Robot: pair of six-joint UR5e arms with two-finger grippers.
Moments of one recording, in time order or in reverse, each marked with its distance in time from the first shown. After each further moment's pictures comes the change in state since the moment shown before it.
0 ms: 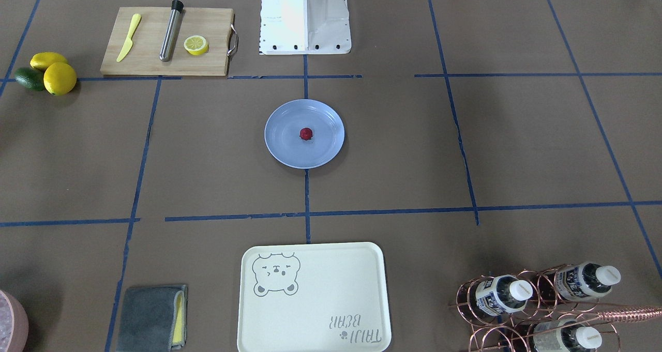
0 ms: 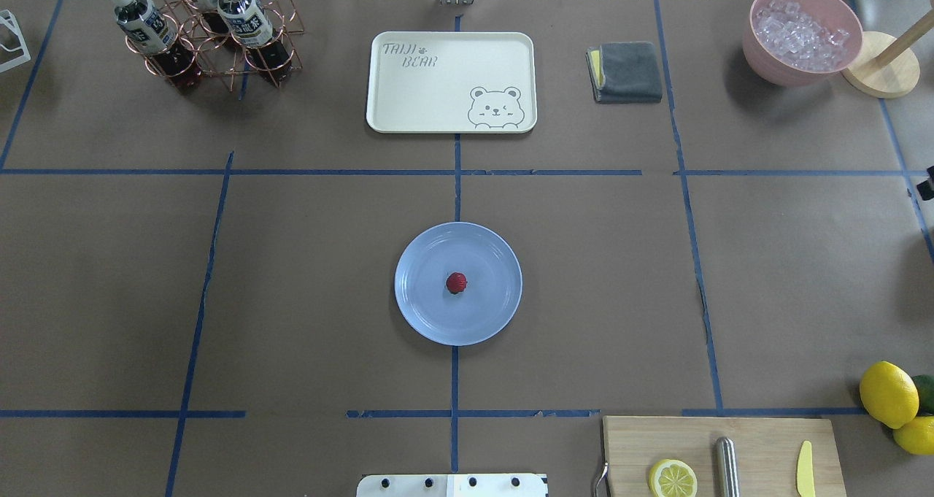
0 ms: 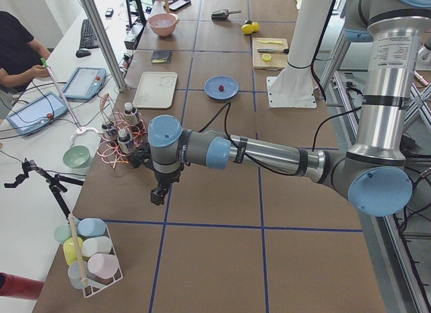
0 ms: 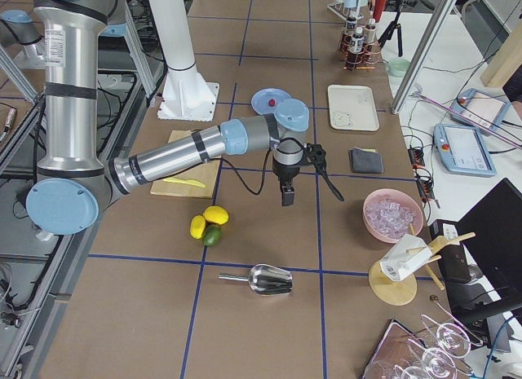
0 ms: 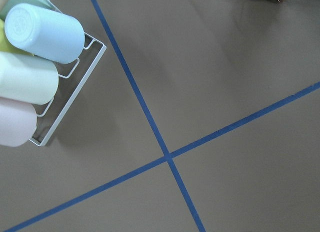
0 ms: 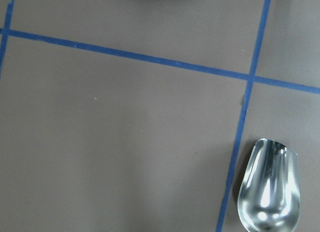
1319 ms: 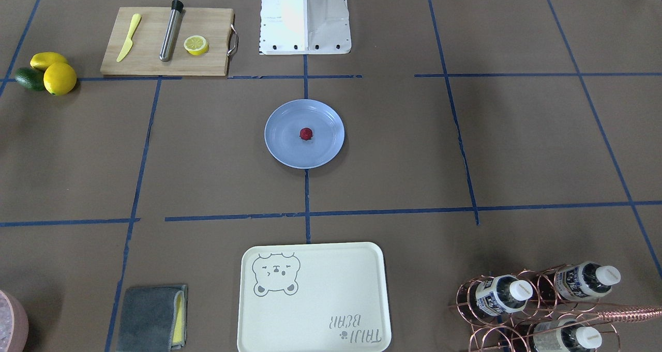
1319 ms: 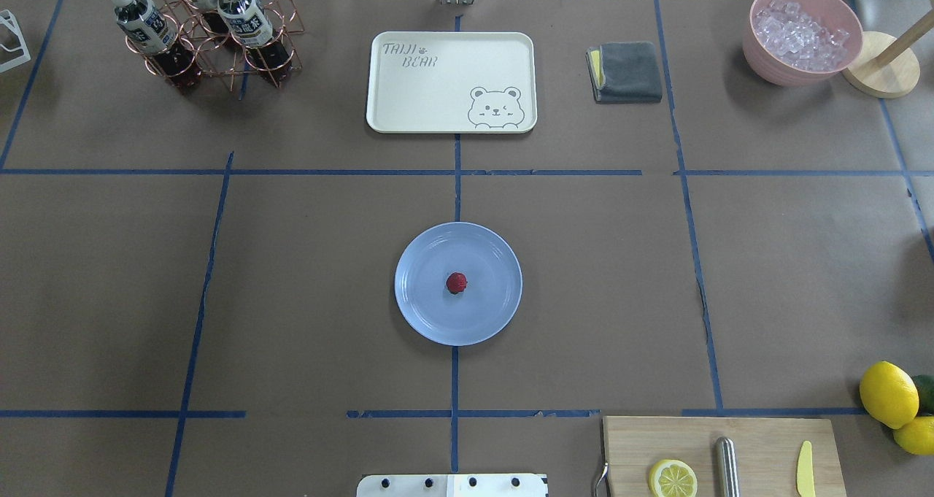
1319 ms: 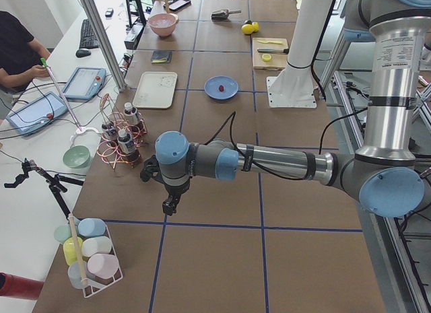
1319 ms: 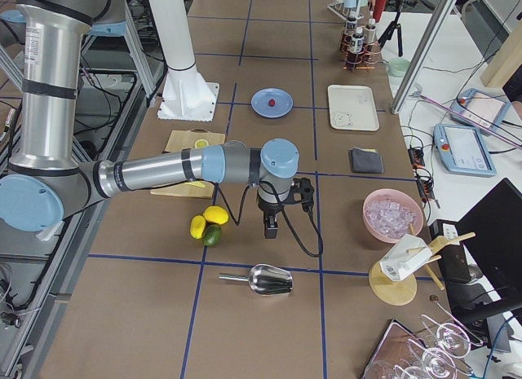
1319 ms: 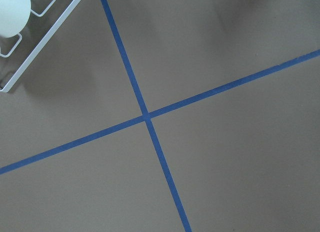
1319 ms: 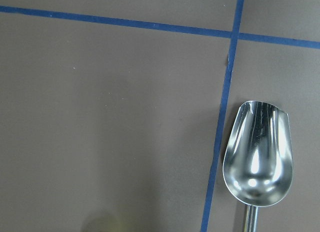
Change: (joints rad) left arm 0.007 0.052 0.020 -0.041 -0.017 -0.001; right arm 0.082 -0.074 -0.036 -0.013 0.080 -0.099
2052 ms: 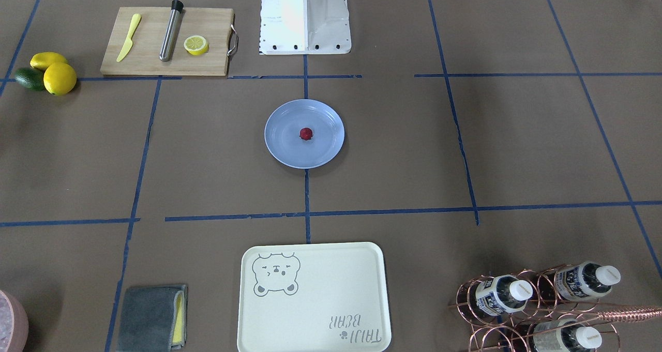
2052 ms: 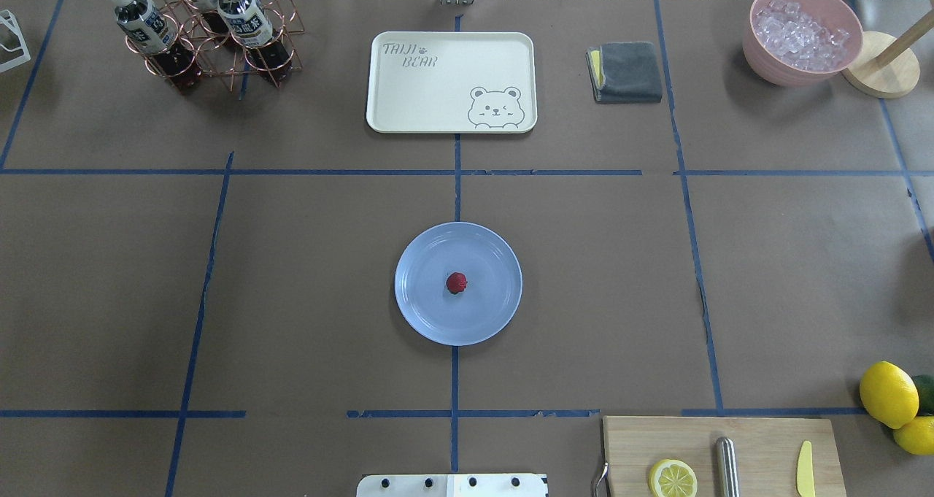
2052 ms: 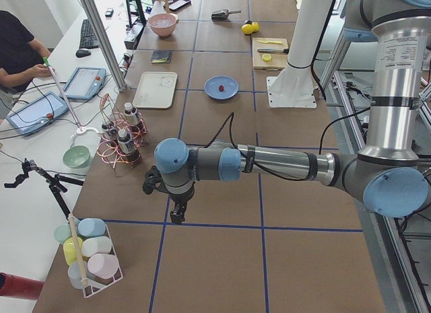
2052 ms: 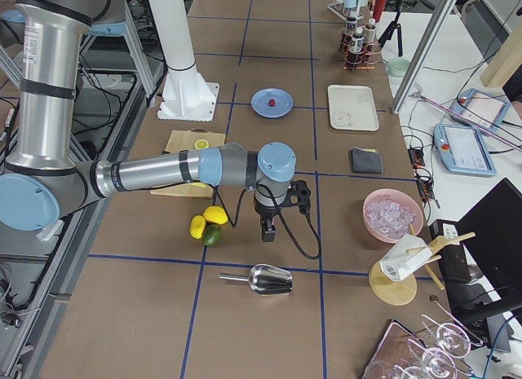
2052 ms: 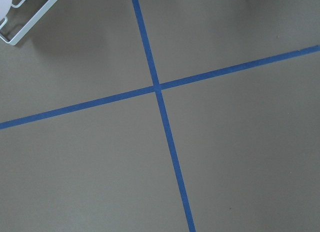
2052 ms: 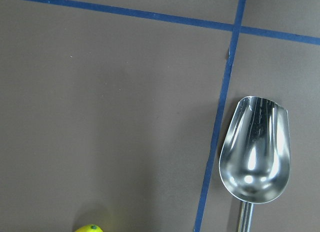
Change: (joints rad) left arm -0.046 -0.004 0.001 0.130 -0.001 -0.056; right arm -0.001 -0.013 -0.006 0.001 -0.004 -0.043
